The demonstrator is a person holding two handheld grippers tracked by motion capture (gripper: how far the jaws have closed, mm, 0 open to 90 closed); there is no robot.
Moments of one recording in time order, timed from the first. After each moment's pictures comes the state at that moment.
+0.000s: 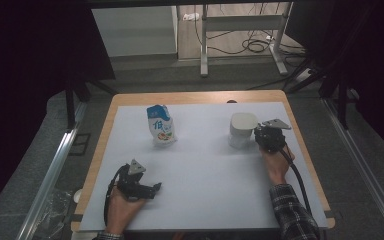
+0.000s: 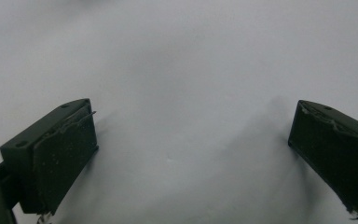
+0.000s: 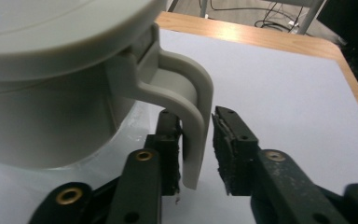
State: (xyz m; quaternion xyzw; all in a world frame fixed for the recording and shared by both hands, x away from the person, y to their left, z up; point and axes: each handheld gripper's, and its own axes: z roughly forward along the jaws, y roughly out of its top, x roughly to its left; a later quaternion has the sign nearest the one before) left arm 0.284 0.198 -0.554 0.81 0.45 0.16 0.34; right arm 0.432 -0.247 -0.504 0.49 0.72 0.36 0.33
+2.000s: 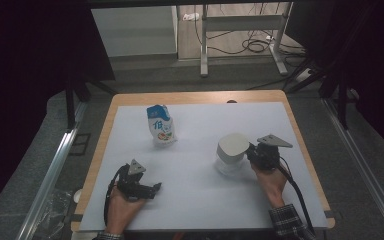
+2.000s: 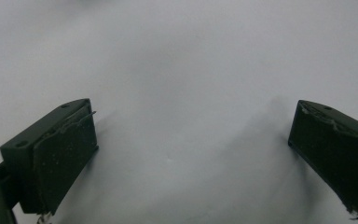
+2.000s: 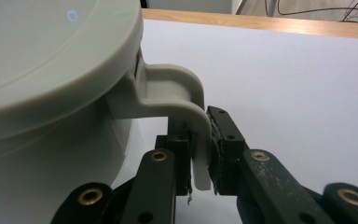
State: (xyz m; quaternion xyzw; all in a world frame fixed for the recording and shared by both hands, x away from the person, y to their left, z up) left arm 0.284 0.198 -0.554 0.81 0.45 0.16 0.34; right arm 0.361 -0.221 -0.494 0.45 0.74 0.45 0.24
